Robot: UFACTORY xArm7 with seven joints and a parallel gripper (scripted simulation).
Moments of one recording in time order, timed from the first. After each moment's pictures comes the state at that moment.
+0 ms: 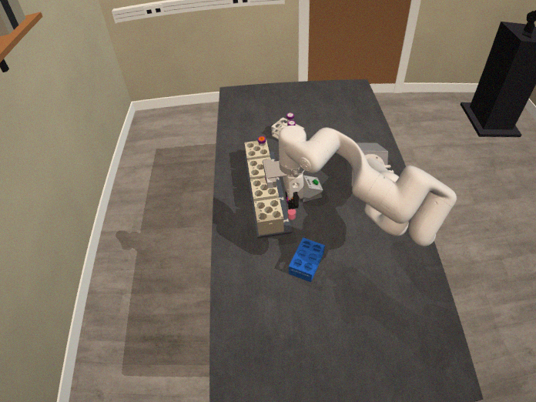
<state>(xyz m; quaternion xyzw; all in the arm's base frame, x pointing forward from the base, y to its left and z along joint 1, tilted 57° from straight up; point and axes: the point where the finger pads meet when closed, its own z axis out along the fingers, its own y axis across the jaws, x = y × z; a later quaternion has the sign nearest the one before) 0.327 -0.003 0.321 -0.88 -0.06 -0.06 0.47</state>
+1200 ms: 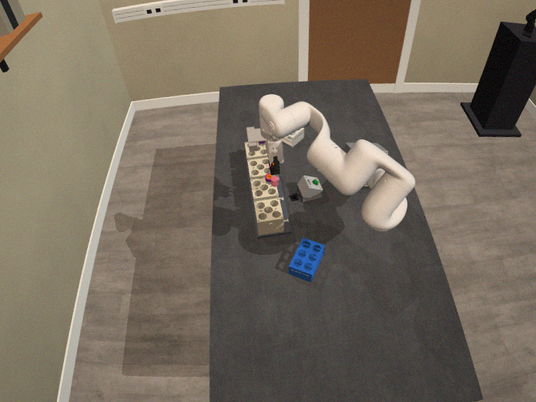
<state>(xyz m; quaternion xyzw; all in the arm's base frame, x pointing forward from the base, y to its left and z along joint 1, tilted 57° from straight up) 0.382 -0.088 0.197 -0.88 -0.05 -0.06 0.47</state>
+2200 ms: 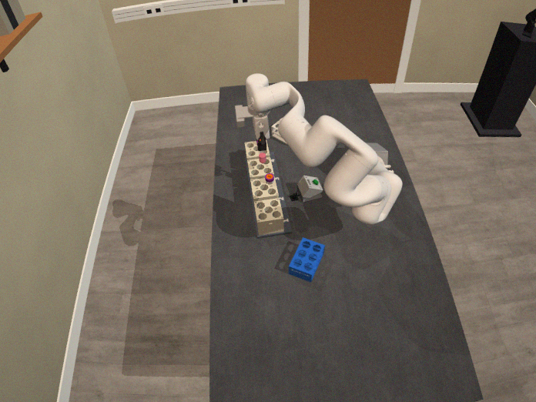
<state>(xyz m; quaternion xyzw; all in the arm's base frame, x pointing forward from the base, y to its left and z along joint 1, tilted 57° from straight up) 0.426 -0.156 0.096 -0.88 -0.05 -0.06 0.47</state>
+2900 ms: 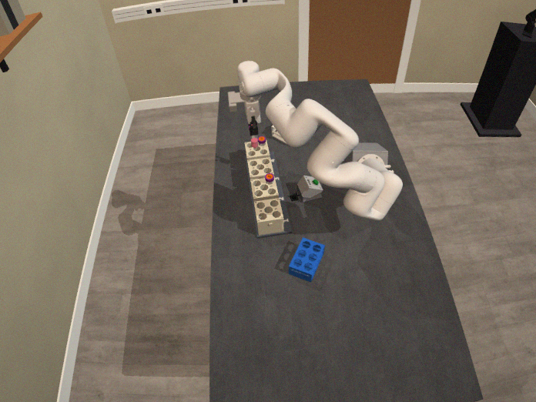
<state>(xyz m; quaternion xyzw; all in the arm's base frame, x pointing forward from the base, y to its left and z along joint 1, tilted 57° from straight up) 0.458 -0.206 0.022 -0.88 -0.05 -0.06 0.47</state>
